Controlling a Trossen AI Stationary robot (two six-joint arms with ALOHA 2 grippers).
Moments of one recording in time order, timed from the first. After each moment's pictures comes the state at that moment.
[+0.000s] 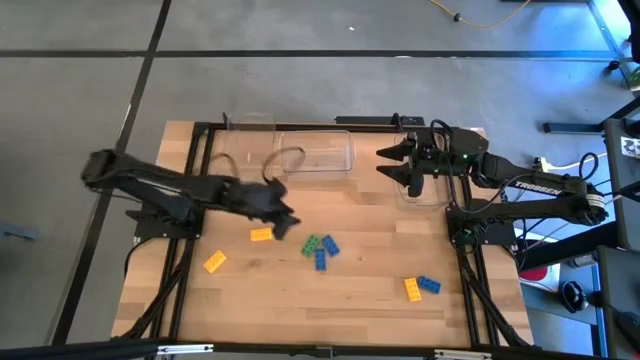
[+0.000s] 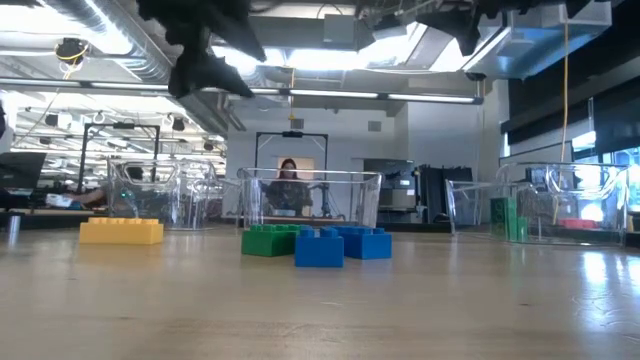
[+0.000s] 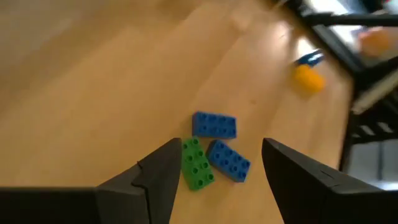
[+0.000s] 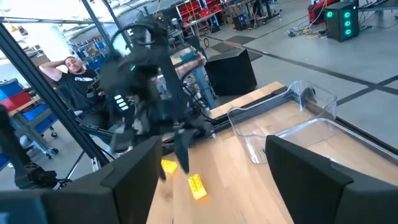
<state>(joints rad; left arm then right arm) -0.14 1.28 0.89 -0.28 -0.17 -0.85 -0.28 0.85 0.77 0.02 -0.20 0.39</state>
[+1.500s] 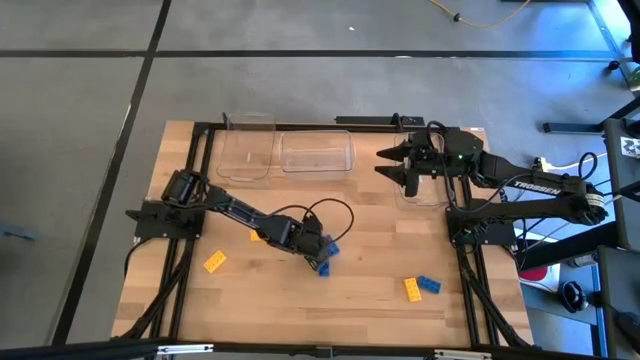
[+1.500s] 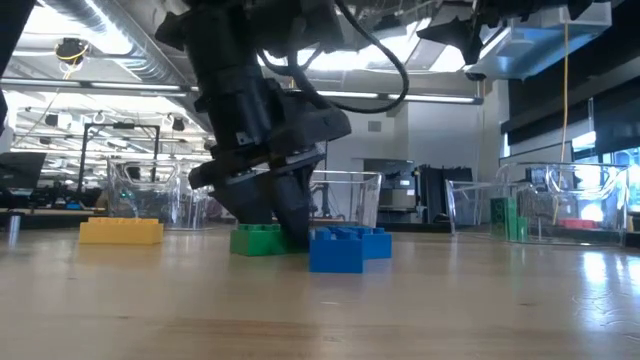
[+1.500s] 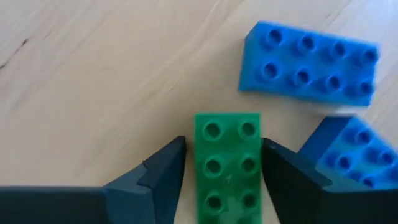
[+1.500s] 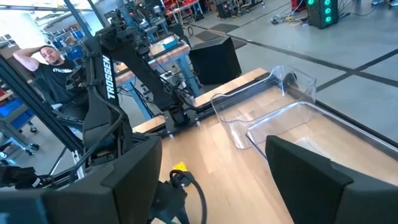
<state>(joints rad) -0.25 1.96 1.23 -0.52 -0.23 -1.01 -0.28 0.86 0.77 -0.05 -0.15 0.38</state>
